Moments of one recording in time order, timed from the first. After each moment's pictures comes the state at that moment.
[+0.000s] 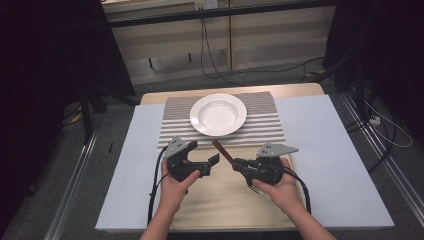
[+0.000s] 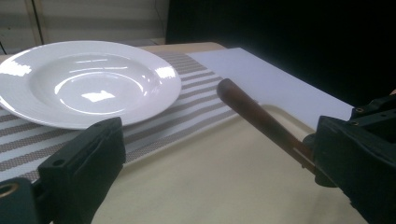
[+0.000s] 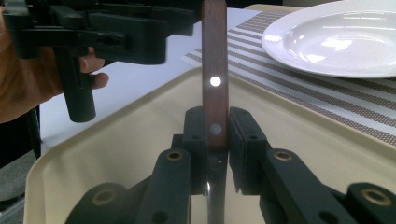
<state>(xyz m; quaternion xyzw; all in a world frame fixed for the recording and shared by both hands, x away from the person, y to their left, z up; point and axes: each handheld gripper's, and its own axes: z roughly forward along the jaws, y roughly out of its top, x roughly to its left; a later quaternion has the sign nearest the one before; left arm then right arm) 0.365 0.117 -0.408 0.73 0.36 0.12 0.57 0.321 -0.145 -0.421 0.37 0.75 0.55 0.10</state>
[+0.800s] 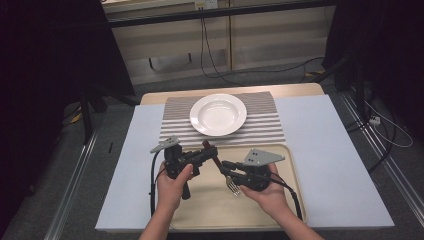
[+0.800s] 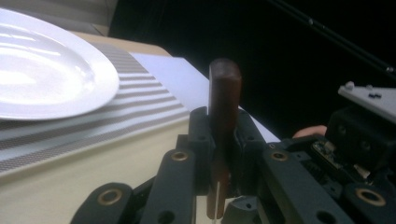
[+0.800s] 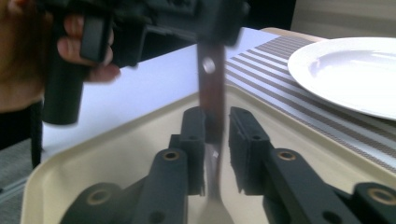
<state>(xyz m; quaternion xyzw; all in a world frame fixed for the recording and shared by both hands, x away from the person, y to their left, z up) 0.363 0.136 -0.390 0.68 0.36 -0.04 0.63 0.310 -0.113 -0.418 0.31 0.75 0.56 0.15</state>
